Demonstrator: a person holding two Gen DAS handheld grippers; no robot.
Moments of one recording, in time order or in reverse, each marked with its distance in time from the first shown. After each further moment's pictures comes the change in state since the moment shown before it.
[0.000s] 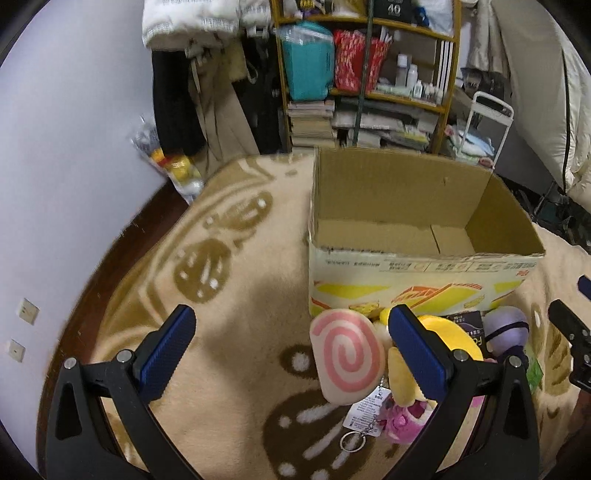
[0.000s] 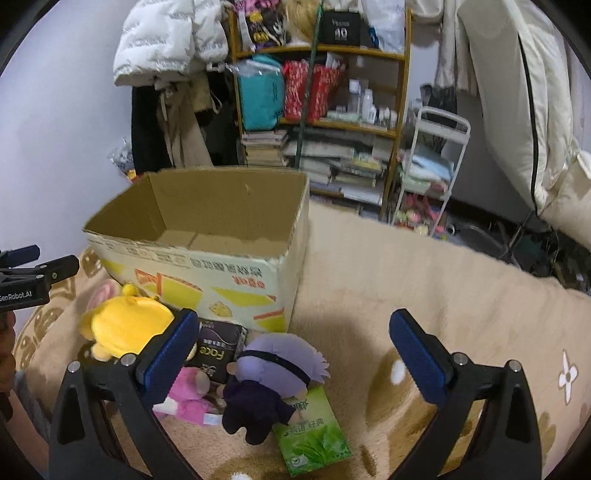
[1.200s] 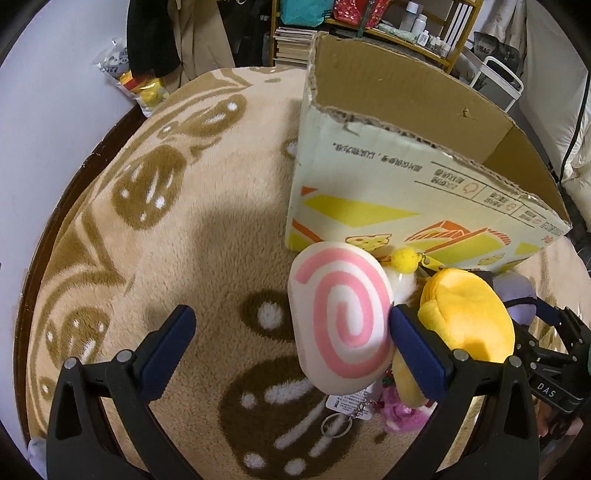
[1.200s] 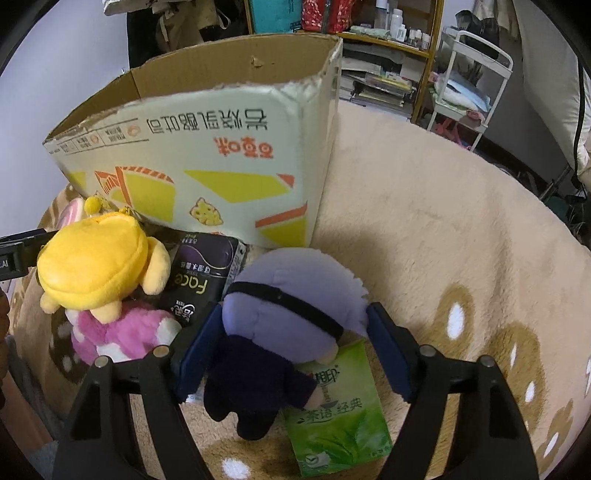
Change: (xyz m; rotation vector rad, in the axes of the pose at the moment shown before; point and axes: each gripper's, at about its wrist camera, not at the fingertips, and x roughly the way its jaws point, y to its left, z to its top) left arm 0.068 0.006 -0.024 -0.066 0.265 -0.132; right arm 0.078 0.009 -0.036 -0.031 0.318 0.063
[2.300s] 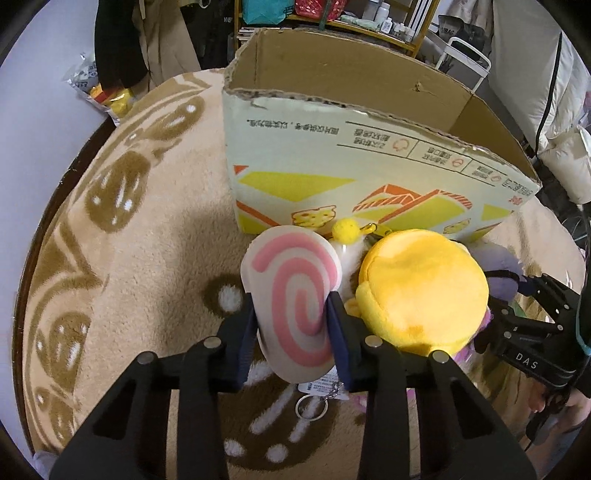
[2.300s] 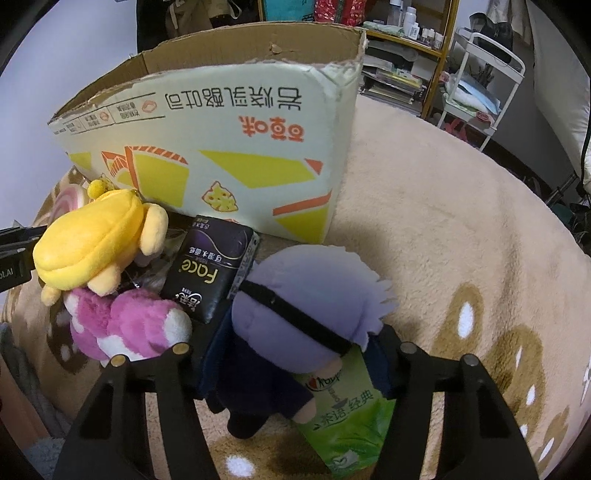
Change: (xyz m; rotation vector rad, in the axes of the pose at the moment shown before) left arm -0.010 -0.023 -0.015 0.099 0.003 -0.068; right arm 0.002 0.008 -0.001 -0.041 0.029 0.010
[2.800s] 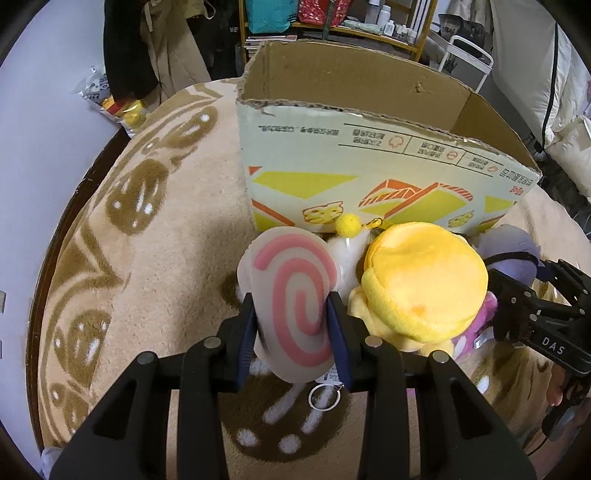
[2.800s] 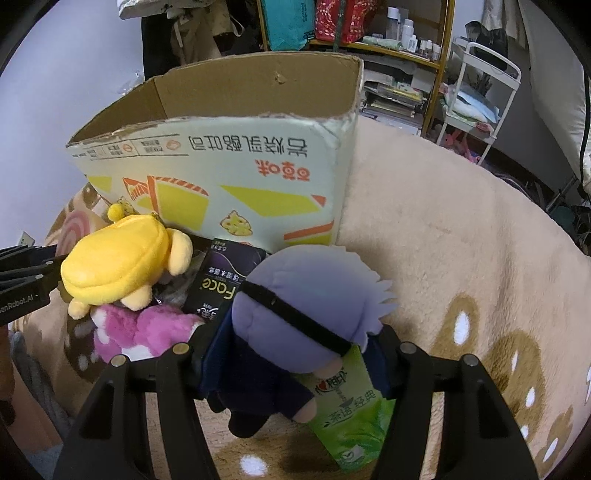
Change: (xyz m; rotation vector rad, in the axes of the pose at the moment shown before) left arm -0.013 -0.003 -0.007 0.019 -0.025 0.066; right arm -0.023 0.003 0.002 0.014 -0.066 0.026
